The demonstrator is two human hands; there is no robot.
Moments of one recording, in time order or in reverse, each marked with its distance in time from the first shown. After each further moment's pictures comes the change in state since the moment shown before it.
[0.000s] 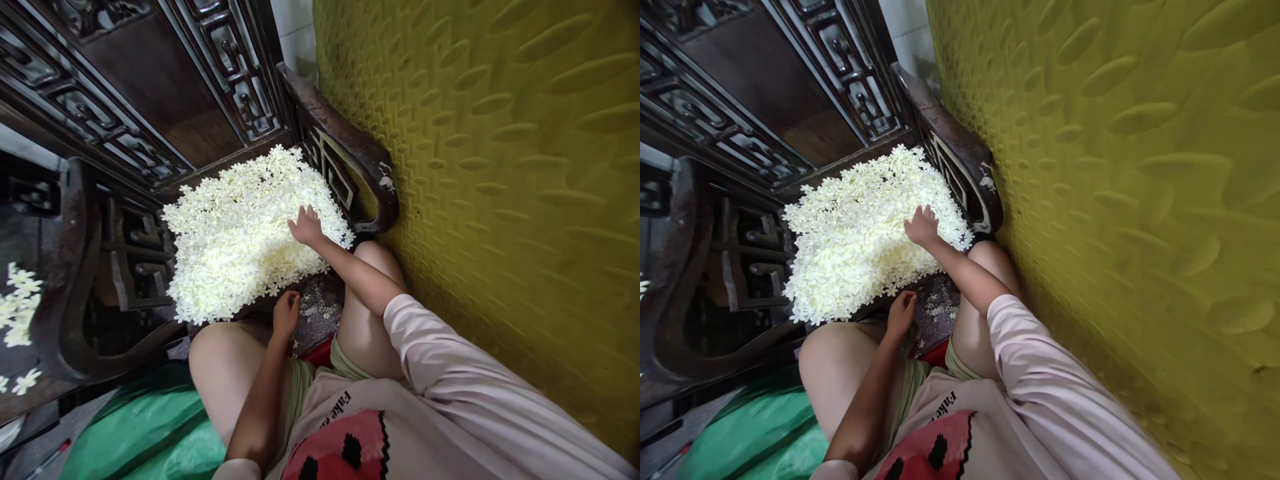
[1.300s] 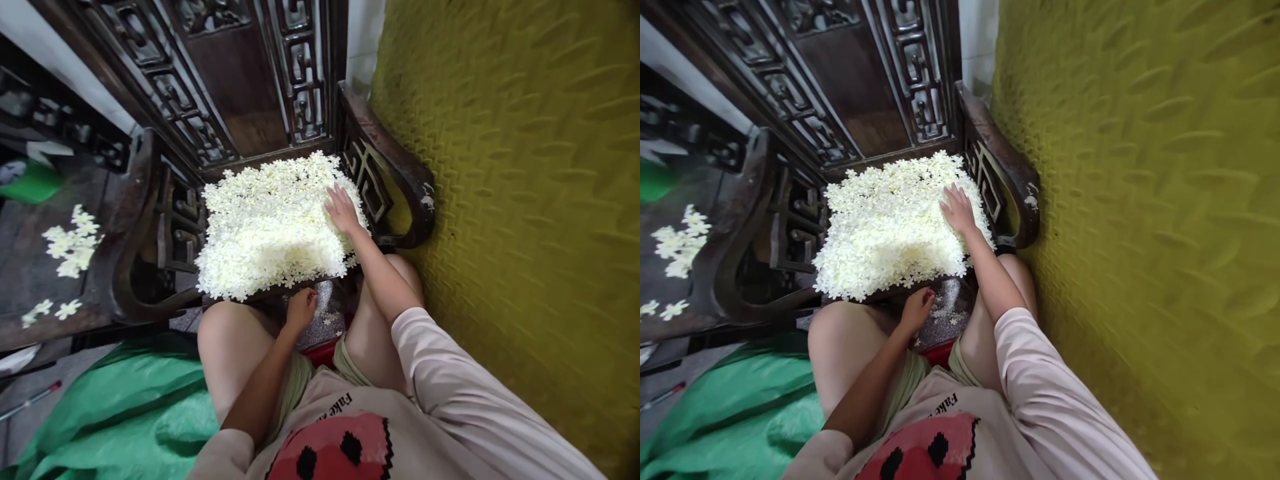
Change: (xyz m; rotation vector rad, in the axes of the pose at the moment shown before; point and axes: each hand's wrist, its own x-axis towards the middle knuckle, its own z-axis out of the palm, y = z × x) left_hand -0.010 0.016 0.002 0.106 -0.058 0.072; right_hand 0.023 0.013 -0.037 -0.163 0.242 -0.395
